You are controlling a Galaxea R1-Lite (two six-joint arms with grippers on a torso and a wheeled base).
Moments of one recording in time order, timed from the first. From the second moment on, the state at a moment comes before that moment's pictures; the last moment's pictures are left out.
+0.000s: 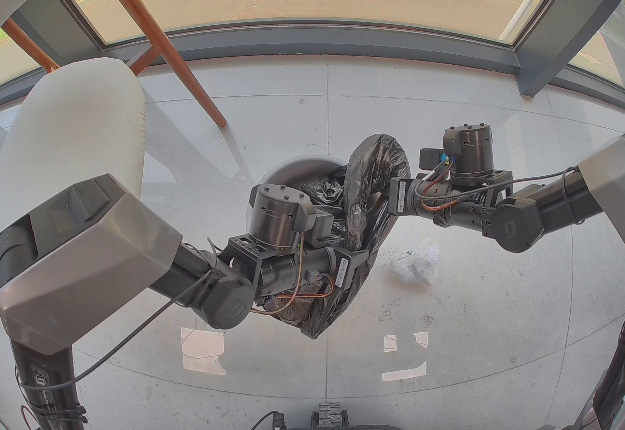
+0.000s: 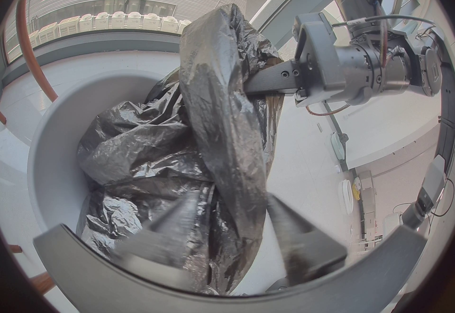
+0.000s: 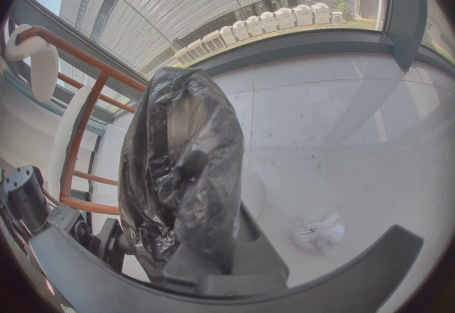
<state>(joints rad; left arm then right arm) -0.66 2.20 -1.13 -0.66 -0.12 -0.07 0.48 2.07 -1.22 -0.46 0.05 0.27</state>
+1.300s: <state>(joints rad) -0.44 1.94 -1.08 -0.71 -0.12 -0.19 0.37 2.12 -1.33 -0.45 0.16 0.13</state>
